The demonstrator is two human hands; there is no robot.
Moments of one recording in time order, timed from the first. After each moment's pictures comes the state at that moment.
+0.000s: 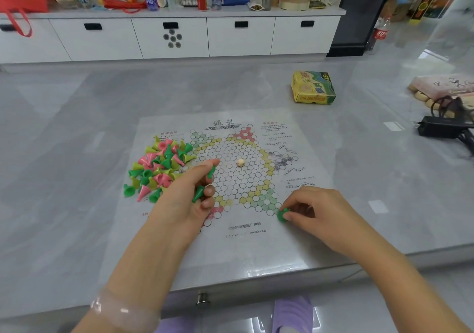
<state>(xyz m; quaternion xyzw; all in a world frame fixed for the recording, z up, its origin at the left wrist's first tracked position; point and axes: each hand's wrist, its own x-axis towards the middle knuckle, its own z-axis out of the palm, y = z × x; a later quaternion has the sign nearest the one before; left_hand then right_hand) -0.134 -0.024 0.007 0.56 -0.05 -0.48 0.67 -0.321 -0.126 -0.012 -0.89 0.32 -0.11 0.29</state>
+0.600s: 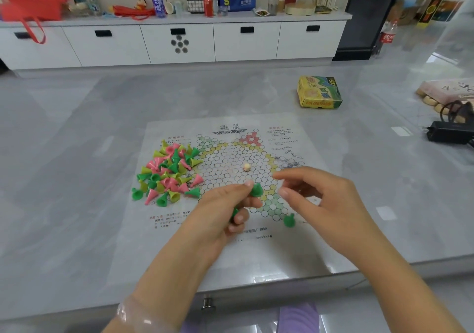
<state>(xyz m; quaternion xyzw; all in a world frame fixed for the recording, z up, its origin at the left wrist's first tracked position) -0.160 -0.026 0.006 0.59 -0.16 -0.54 0.58 -0.304 -0.106 0.020 -0.83 0.26 -0.31 0.39</state>
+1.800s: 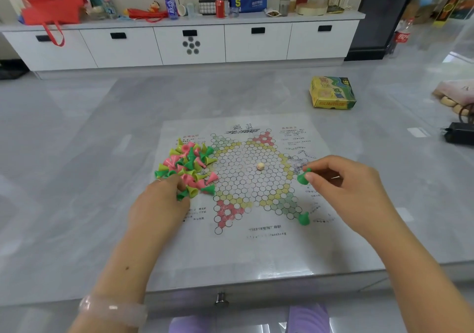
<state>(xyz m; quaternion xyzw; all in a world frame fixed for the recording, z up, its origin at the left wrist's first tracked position) -0.078 0.017 -0.006 0.93 -0.33 -0.09 0.15 -0.298 -0.121 0.021 -0.78 0.37 -0.32 0.40</state>
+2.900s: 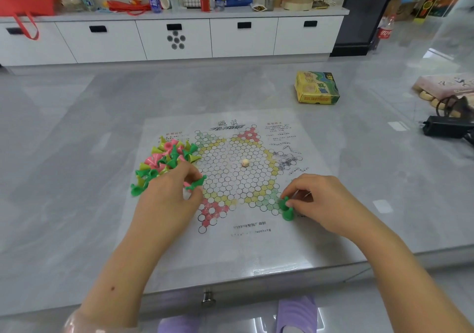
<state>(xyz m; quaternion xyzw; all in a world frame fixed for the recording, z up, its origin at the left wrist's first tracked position) -0.113 0.008 0.006 0.83 -0.44 -0.09 0.32 -0.306 -0.136 -0.004 -0.88 0.36 -0.09 0.31</state>
